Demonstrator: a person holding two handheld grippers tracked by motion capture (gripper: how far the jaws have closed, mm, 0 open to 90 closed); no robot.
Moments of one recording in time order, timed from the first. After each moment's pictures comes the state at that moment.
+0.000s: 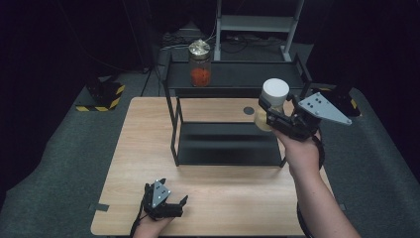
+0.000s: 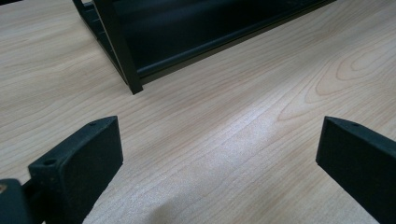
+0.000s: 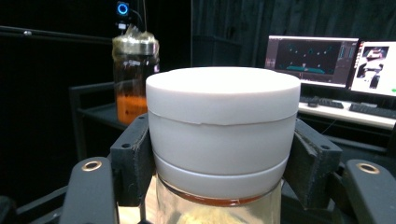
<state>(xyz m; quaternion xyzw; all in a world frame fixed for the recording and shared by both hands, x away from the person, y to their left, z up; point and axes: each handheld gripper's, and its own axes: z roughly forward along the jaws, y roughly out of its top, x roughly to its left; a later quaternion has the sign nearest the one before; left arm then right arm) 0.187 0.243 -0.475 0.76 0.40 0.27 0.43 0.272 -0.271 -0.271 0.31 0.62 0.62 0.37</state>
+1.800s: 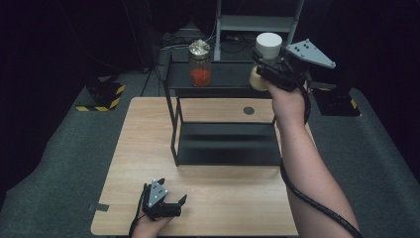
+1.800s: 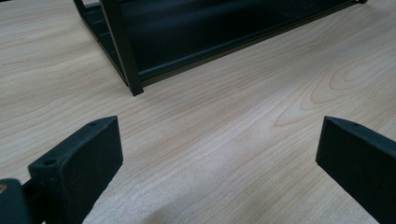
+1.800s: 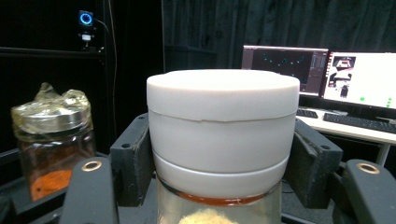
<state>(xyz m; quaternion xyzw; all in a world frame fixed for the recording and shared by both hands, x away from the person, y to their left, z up) 0.187 0.253 -0.479 0.75 0.41 0.25 0.46 0.350 -0.228 -0.219 0.34 0.60 0.61 0.40</state>
